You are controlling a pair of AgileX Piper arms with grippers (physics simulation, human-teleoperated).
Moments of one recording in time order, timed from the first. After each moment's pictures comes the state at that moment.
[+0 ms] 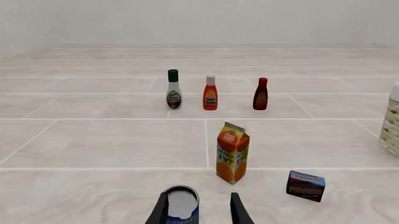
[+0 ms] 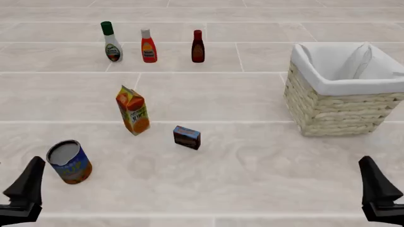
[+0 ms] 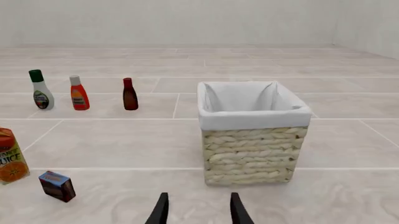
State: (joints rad) left arm 0.00 0.00 0.00 0.00 0.00; right arm 0.00 0.01 0.00 0.00 0.00
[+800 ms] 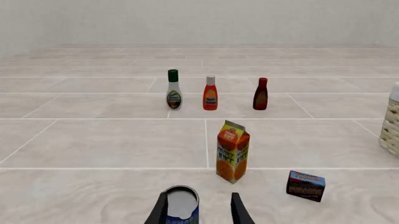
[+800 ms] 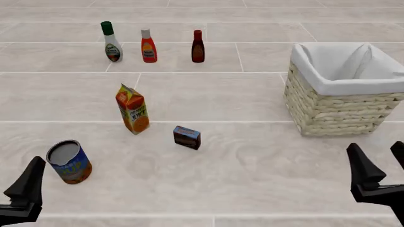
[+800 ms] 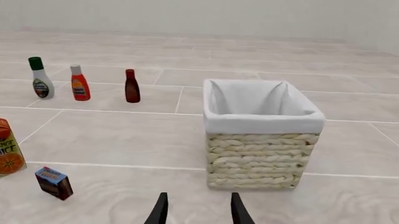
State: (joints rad) left arm 0.00 0.00 0.00 0.00 0.00; right arm 0.03 0.32 -0.02 -0.25 -0.03
